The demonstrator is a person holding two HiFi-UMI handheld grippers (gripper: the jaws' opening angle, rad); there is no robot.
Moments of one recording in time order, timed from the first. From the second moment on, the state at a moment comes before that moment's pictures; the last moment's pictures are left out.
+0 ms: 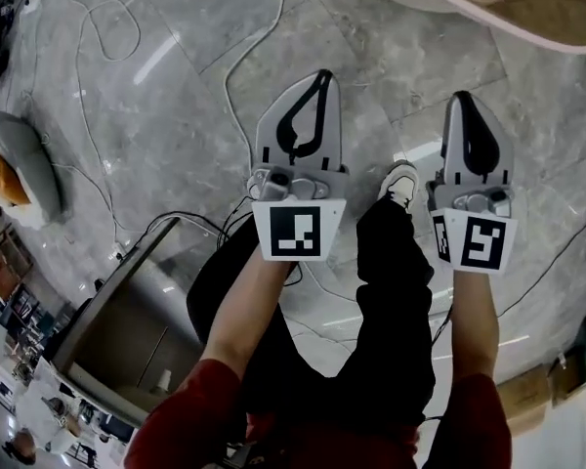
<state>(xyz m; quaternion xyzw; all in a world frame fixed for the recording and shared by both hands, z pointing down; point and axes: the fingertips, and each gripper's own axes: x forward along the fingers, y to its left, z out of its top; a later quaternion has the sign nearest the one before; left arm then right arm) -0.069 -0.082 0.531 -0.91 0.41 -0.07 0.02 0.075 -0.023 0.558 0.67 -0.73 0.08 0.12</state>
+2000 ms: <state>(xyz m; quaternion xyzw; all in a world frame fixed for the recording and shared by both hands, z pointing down) 0.014 -0.100 0.785 -0.92 0.39 -0.06 0.05 0.221 -0.119 0.899 0.54 -0.57 0.40 -0.47</state>
